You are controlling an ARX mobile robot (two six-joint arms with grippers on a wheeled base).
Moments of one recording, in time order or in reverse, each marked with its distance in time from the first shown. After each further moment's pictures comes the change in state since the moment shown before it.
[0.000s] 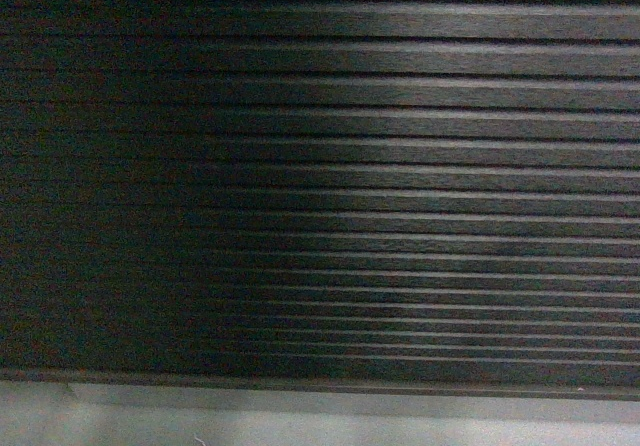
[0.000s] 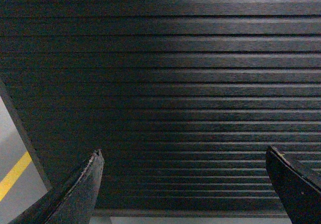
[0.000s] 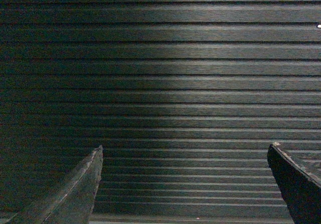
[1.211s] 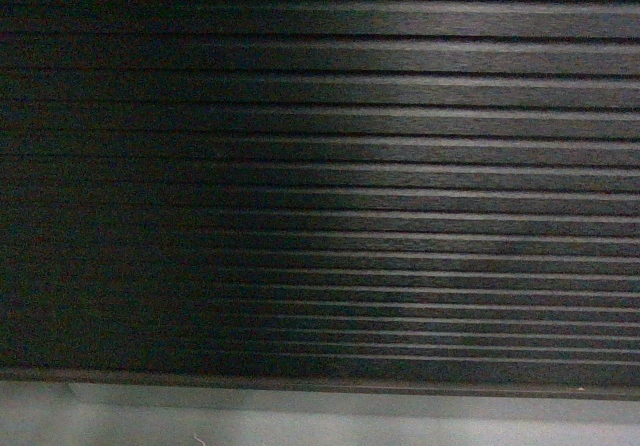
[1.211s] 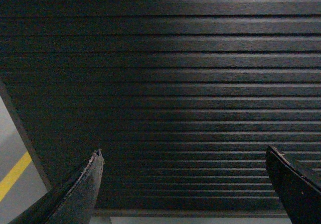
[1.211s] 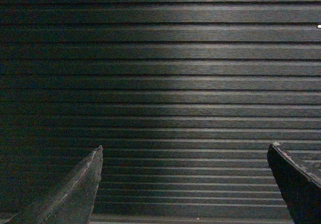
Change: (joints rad) left arm 0.000 0.000 0.000 0.001 0.000 0.000; right arm 0.000 0.000 0.000 0.002 0.000 0.000
